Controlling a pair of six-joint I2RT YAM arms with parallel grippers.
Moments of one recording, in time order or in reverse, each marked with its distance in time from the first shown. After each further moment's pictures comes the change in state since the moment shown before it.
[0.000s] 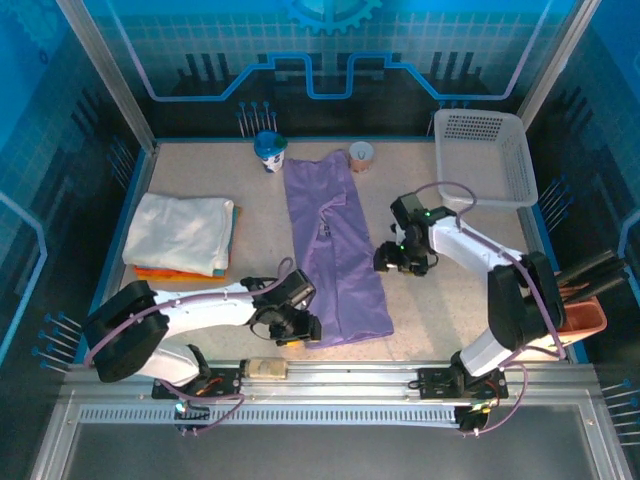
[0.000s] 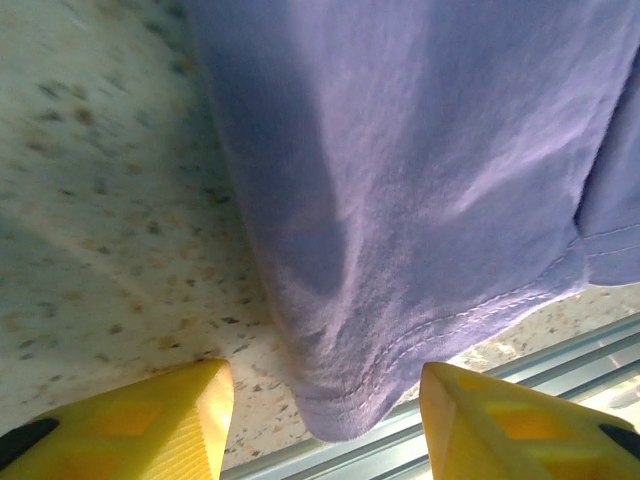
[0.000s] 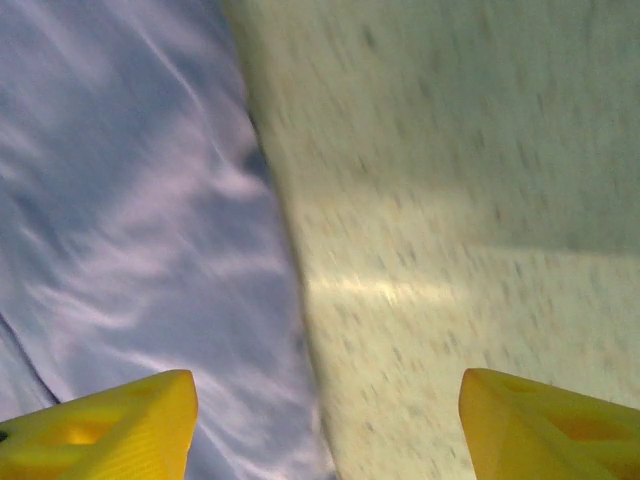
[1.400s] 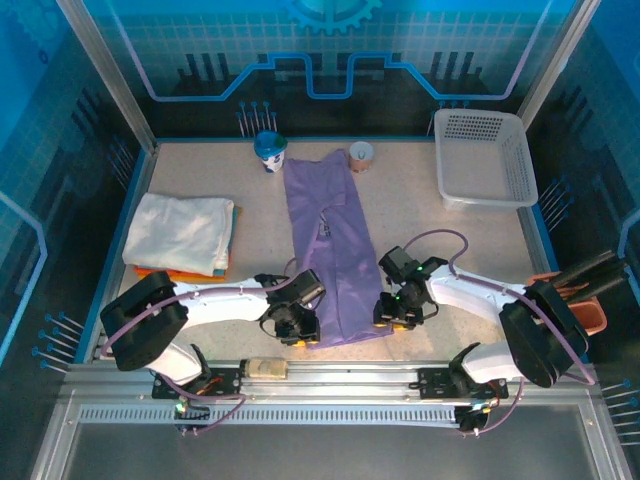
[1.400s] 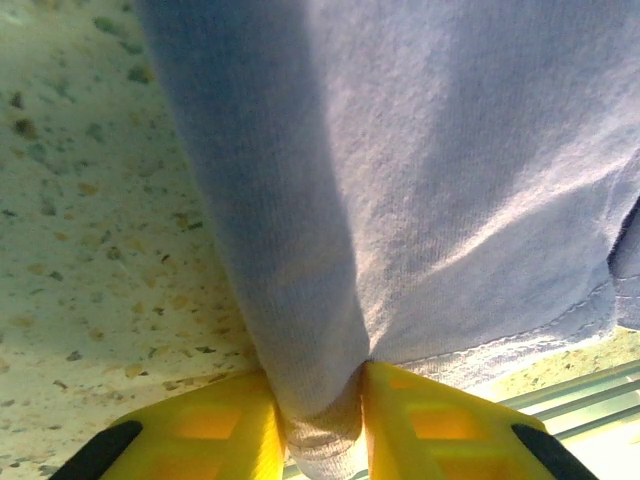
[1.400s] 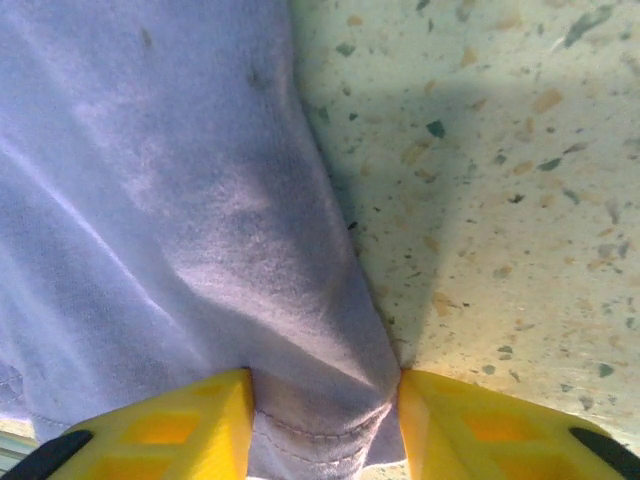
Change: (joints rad) left arm -0.017 0.098 0.074 -0.040 -0.015 -0.042; right arm 0.245 -0.171 -0.364 0.143 -0.090 0.296
